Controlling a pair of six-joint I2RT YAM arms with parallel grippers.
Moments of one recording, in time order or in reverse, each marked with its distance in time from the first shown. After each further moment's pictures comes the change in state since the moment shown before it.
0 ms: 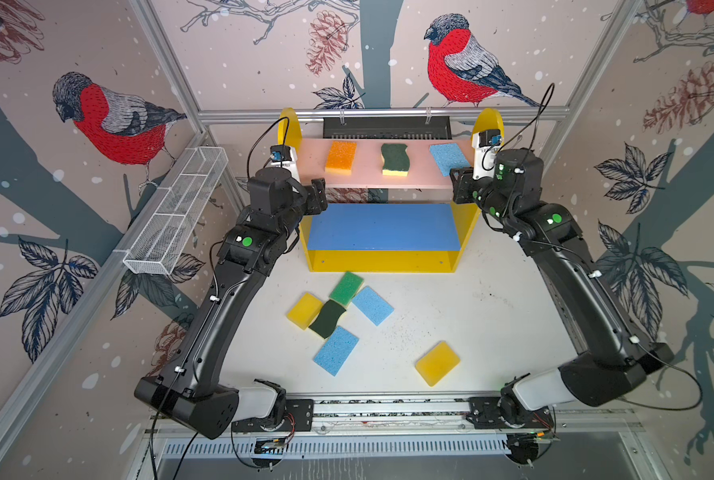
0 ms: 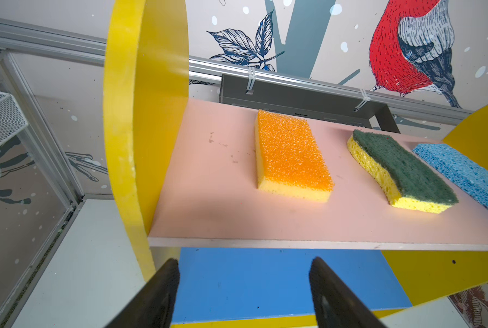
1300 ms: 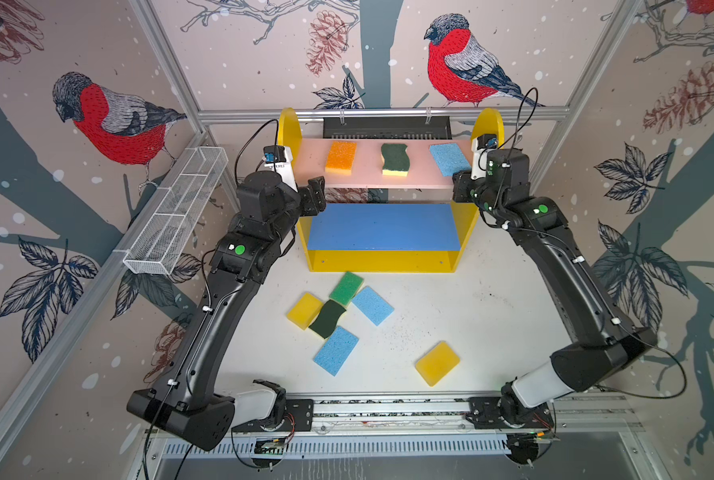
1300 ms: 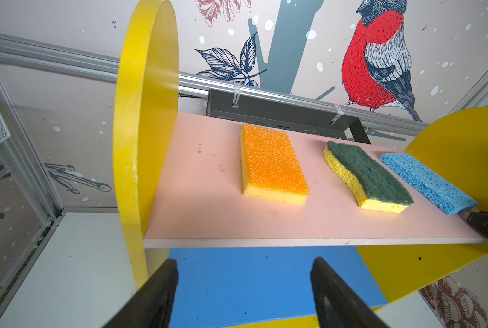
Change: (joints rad) left arm 0.012 -0.048 -0.040 0.051 0.060 -0.007; right arm -0.058 0.068 -0.011 -0.016 0.024 0.037
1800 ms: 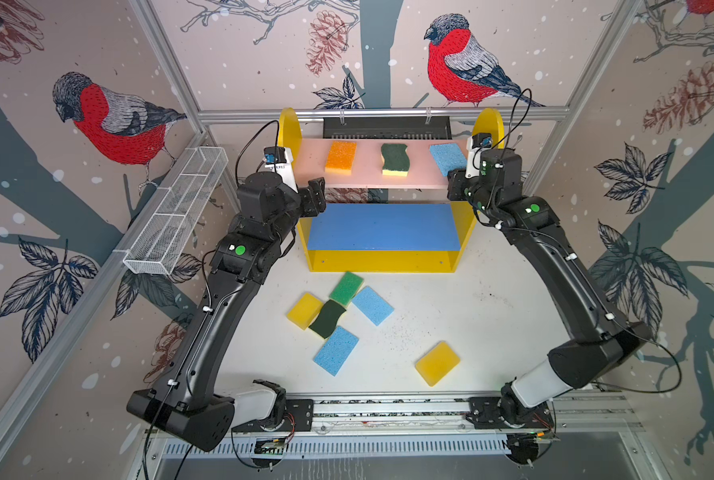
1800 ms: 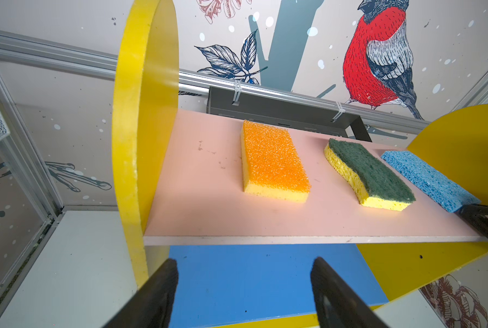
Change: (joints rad) left arm 0.000 -0.002 -0.006 0.000 0.000 0.000; right arm 0.027 0.023 -0.003 0.048 0.022 0.018
